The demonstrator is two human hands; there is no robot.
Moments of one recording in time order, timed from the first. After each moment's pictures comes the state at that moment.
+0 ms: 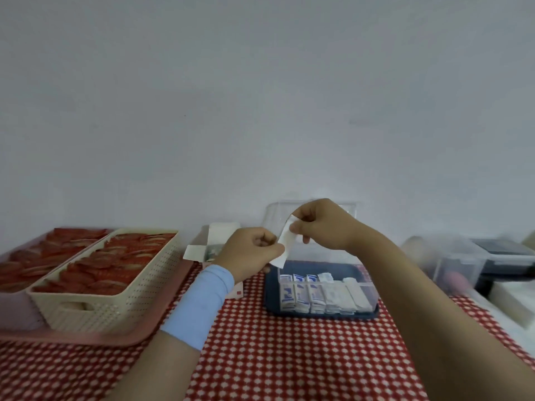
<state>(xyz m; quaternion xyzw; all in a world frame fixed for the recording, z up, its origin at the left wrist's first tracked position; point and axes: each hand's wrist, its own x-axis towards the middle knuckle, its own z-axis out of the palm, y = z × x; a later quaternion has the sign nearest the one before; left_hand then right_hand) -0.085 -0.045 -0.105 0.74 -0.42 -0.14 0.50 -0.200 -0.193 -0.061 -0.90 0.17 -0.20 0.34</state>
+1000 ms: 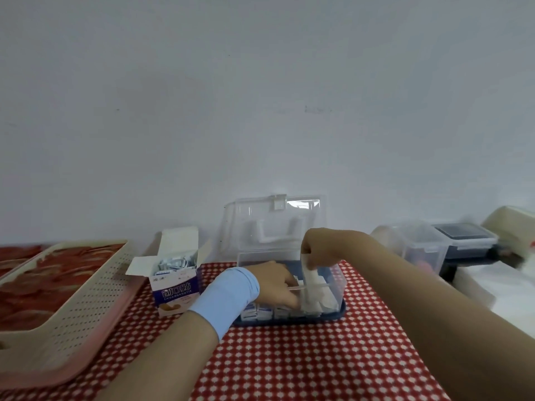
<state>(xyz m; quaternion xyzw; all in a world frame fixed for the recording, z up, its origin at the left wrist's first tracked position) -0.116 -0.154 -0.147 0.76 -0.63 -0.19 -0.01 -0.215 -0.296 -0.116 -0.95 0.28 0.07 0.10</state>
